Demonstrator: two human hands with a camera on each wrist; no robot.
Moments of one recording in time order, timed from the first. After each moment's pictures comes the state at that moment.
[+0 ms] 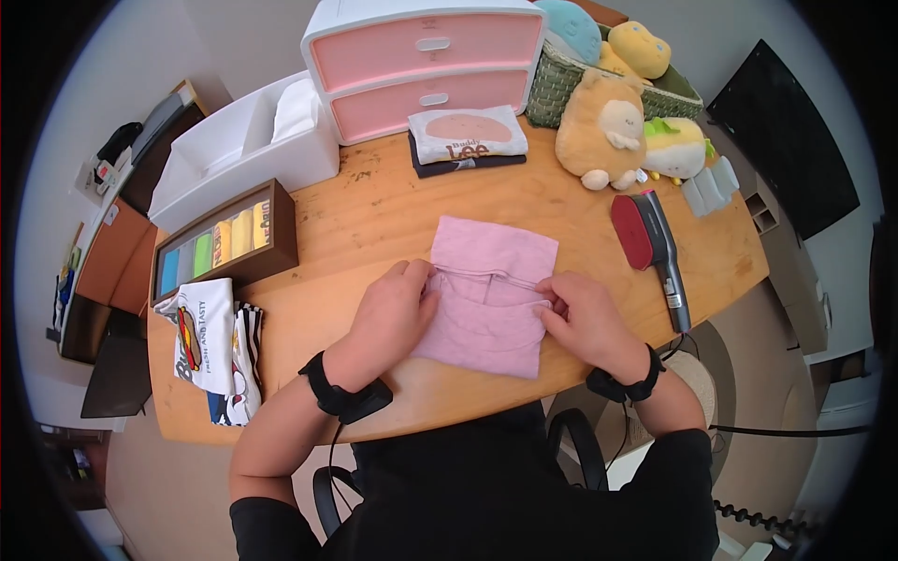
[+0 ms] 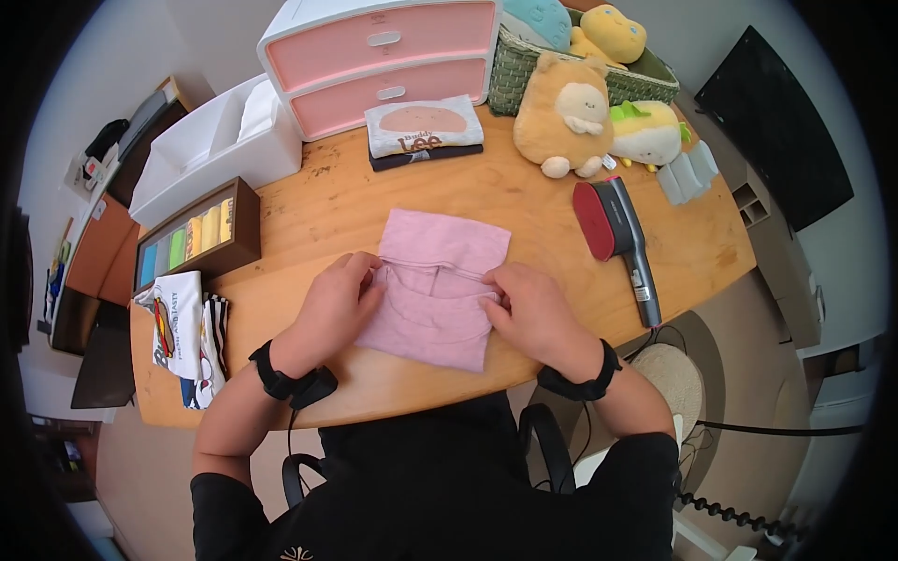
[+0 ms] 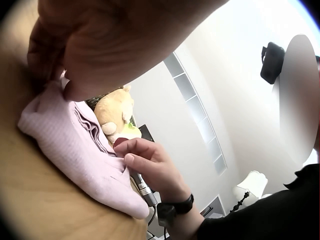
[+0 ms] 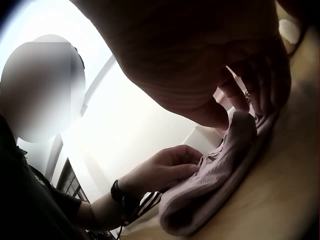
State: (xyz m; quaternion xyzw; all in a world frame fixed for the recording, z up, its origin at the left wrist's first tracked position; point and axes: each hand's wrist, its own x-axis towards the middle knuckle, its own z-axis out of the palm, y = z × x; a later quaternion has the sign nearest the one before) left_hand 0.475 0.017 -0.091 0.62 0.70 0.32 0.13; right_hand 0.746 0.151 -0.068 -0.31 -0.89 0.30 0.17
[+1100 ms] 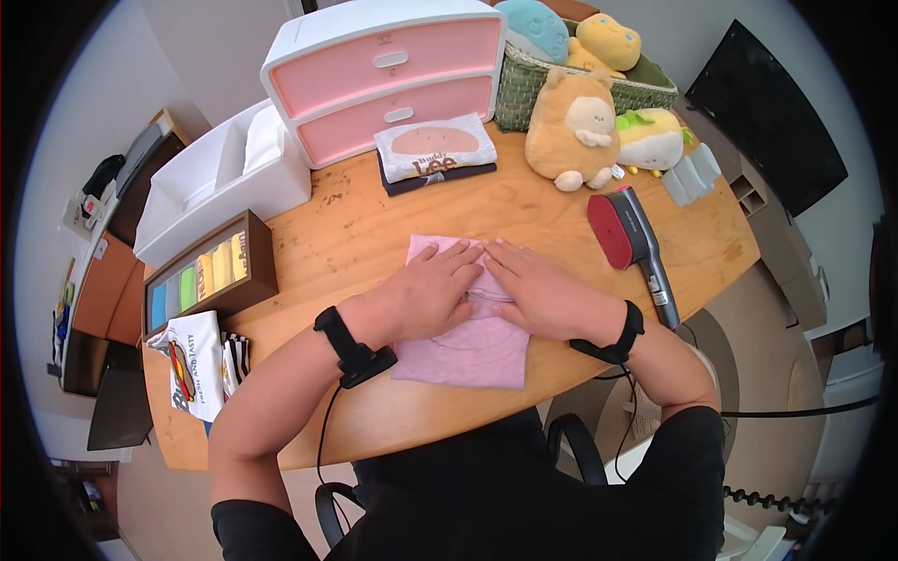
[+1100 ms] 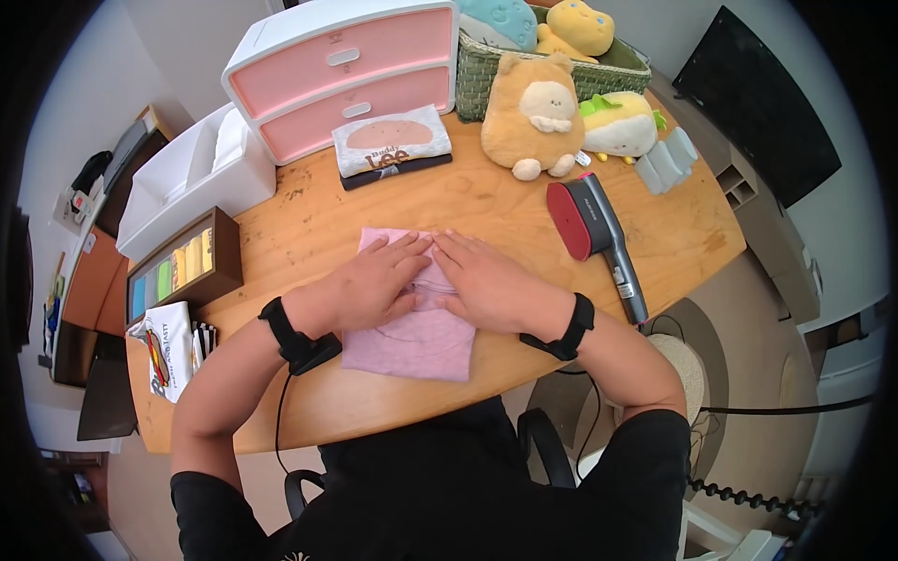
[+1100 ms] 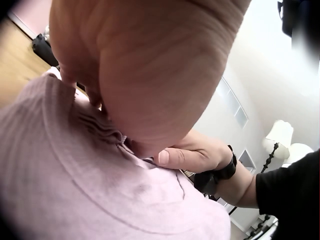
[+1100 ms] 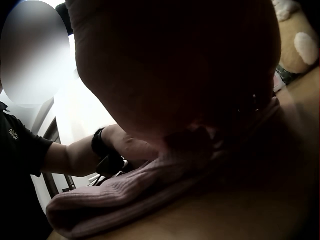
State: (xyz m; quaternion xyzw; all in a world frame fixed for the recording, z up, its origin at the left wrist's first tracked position) left_hand 0.478 0.103 -0.103 0.85 0.49 0.15 0.06; right_hand 0.723 0.201 -0.083 -0.14 -0.98 0.11 0.03
